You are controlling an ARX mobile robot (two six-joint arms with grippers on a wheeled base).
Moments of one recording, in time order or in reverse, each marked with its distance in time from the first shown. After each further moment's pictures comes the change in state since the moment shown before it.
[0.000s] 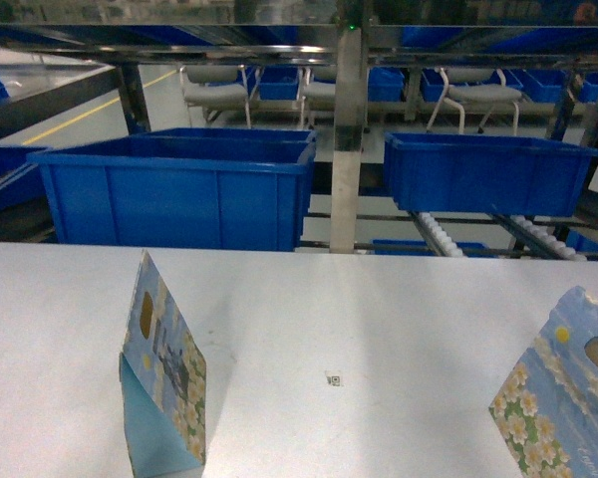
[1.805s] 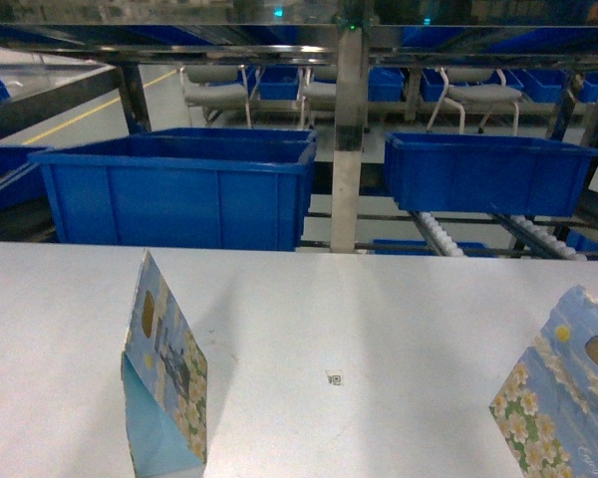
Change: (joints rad) left arm 0.179 -0.789 -0.072 -0.715 0.190 0.005; right arm -0.227 -0.063 -0.039 -0.021 -0.230 0.004
